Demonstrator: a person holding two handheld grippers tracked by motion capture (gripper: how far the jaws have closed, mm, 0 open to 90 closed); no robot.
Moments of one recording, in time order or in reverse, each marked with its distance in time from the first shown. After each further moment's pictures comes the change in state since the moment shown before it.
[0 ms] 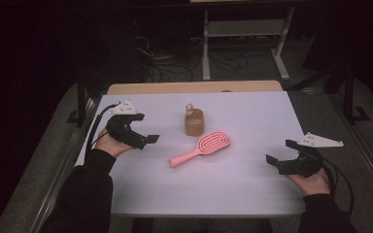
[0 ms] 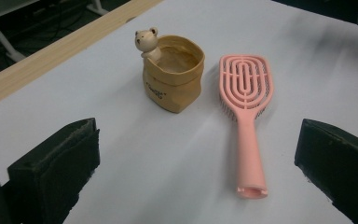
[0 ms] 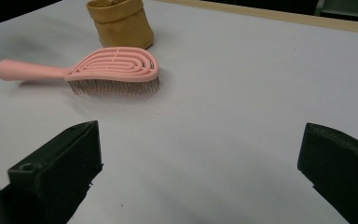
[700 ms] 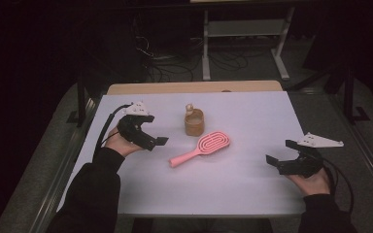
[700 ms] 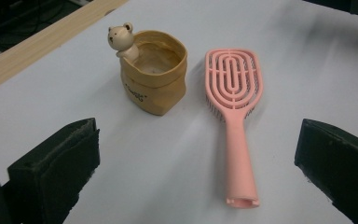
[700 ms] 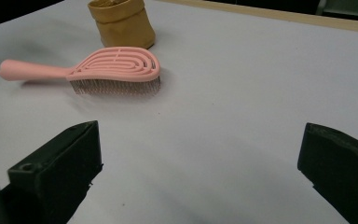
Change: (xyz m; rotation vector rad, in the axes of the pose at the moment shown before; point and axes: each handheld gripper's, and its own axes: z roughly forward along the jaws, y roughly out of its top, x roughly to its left) left arm -0.008 0.008 0.024 0.042 -0.051 0.025; right arm 0.000 0.000 0.000 0.001 0.006 0.001
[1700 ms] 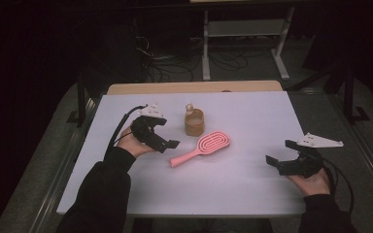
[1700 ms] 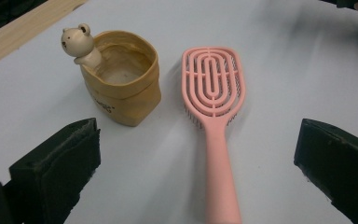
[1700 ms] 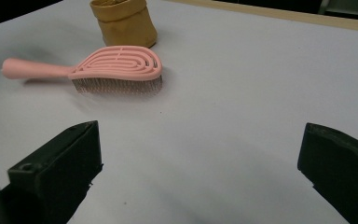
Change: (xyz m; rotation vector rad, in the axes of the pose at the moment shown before) left arm -0.013 0.011 0.030 0.039 -0.063 0.024; right arm 0.001 0.000 0.000 0.004 0.006 -0.003
